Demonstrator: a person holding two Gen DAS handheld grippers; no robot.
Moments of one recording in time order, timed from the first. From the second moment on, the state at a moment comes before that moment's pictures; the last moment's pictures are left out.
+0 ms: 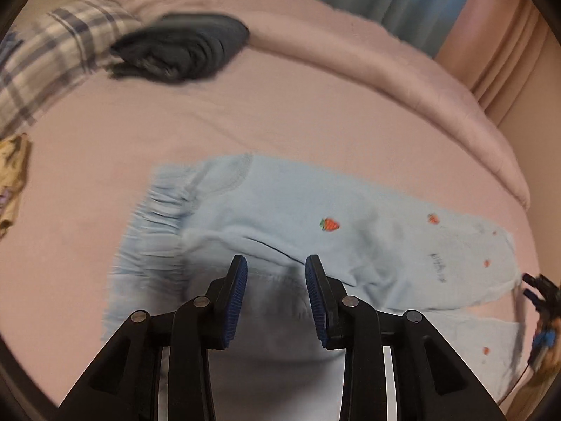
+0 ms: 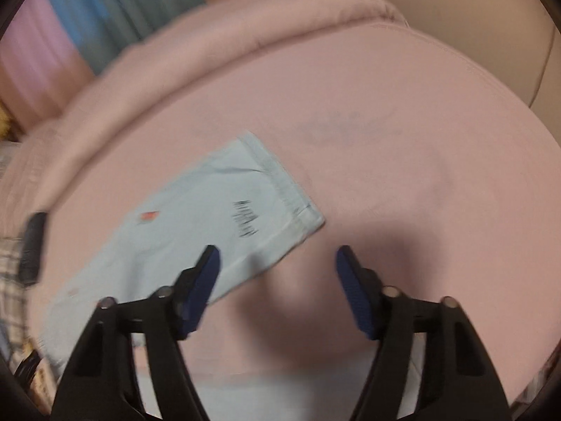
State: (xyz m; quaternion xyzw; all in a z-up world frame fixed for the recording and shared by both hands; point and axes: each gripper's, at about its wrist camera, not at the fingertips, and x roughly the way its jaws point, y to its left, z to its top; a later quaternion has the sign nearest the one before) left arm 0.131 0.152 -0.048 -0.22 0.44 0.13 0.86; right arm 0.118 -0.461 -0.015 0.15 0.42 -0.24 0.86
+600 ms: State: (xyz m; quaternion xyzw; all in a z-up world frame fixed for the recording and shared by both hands) left arm 0.142 0.201 -0.048 -0.33 0.45 0.09 0.83; right arm 0.126 -0.461 -0.008 0.06 0.42 -0.27 0.86
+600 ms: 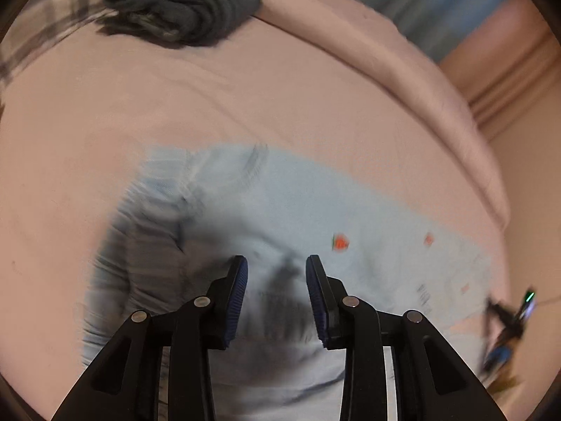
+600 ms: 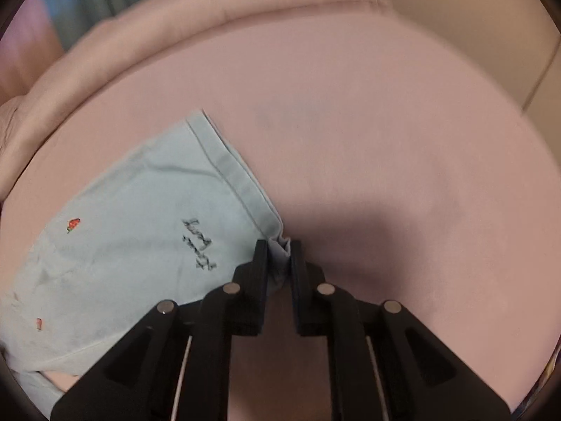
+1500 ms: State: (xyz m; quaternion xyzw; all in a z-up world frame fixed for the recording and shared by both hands) left arm 0.185 0.235 -0.065 -0.25 0.43 0.22 0.84; right arm 0.260 -0.463 0.005 0.02 0.44 -0.23 0.87
